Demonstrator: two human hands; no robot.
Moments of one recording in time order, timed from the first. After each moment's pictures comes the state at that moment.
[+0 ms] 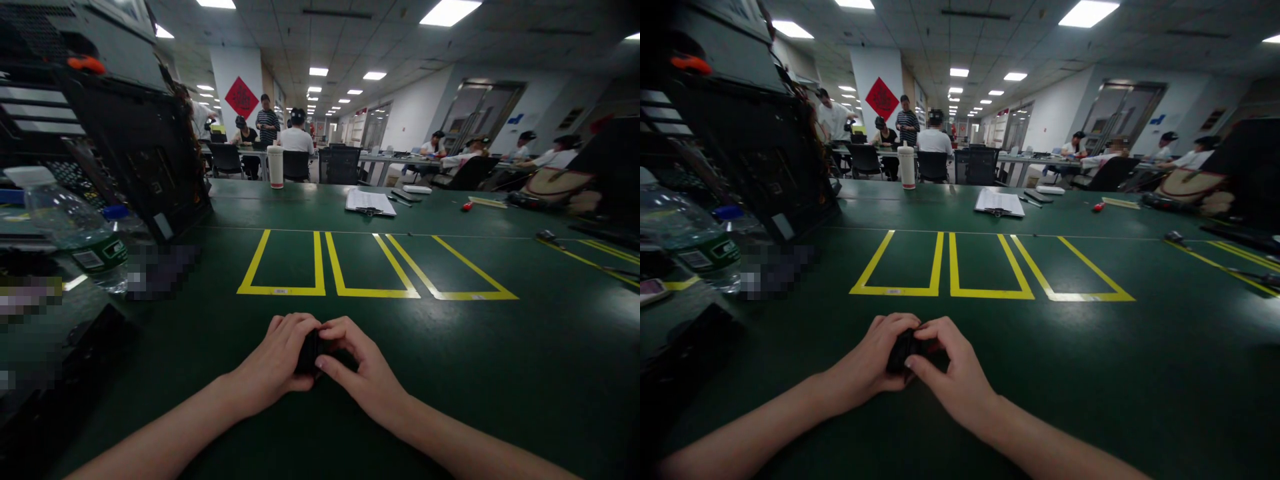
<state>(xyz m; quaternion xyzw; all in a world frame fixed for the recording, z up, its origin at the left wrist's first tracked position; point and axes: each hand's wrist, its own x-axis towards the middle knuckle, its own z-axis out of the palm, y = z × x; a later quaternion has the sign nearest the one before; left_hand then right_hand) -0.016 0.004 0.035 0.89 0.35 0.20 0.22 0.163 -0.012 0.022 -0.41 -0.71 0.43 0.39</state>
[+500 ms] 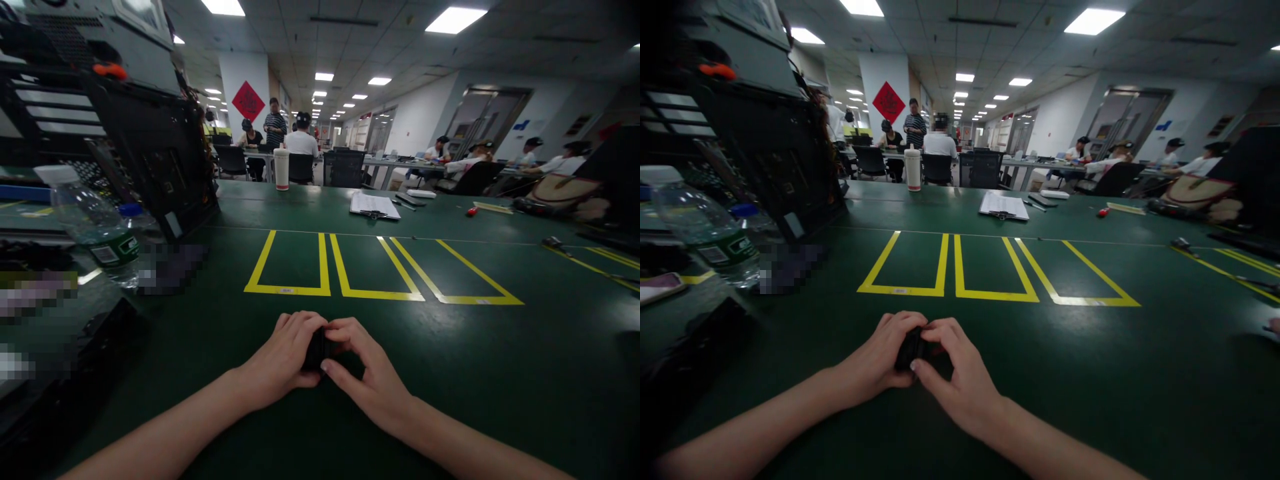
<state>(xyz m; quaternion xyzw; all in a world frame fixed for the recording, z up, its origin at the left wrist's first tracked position) -0.018 0.002 0.038 0.89 0.35 0.20 0.22 0.160 -0.015 0.025 -0.39 -0.76 0.36 0.37</state>
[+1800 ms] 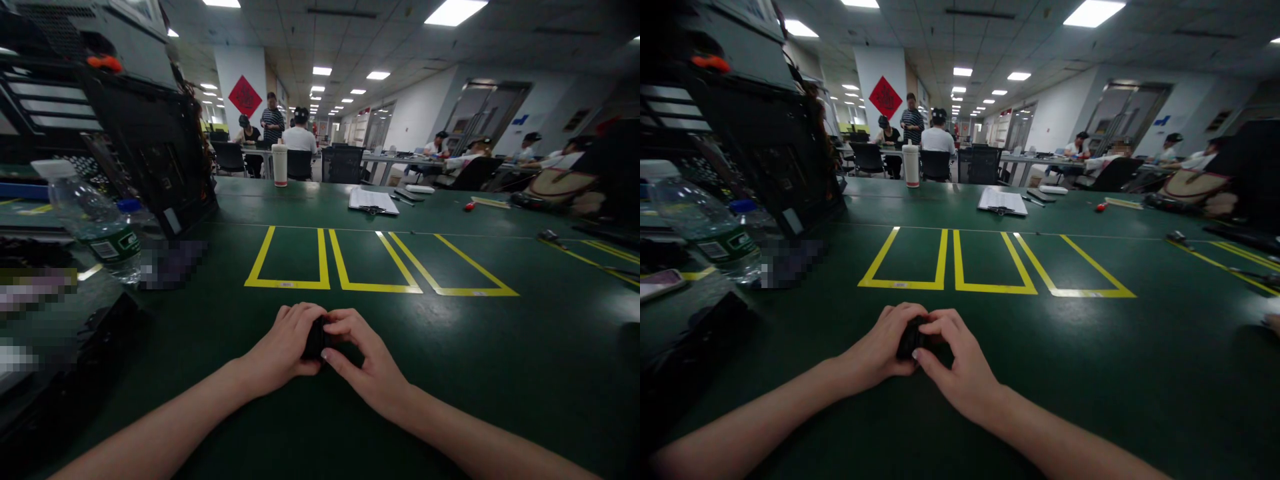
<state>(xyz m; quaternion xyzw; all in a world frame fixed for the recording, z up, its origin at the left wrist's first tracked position) -0.016 0.001 0.034 0.89 0.36 0.21 0.21 0.160 -0.018 0.022 -0.38 -0.76 0.36 0.38</state>
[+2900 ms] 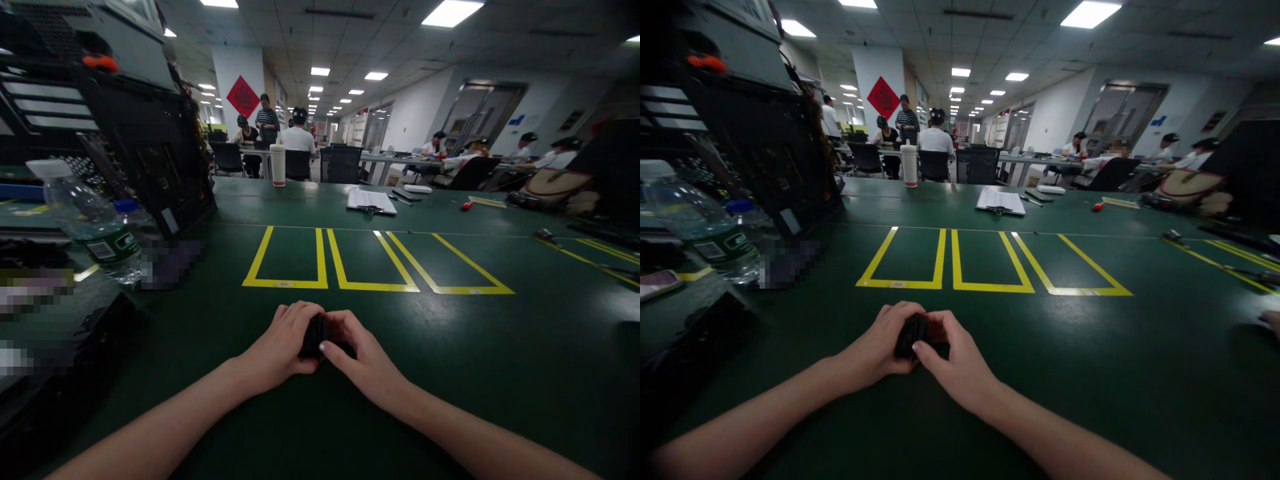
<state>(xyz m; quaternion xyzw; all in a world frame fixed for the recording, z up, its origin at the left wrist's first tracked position) -0.015 -0.001 0.038 0.87 0.38 0.20 0.24 0.159 -0.019 0.028 -0.43 -0.69 0.47 0.35</state>
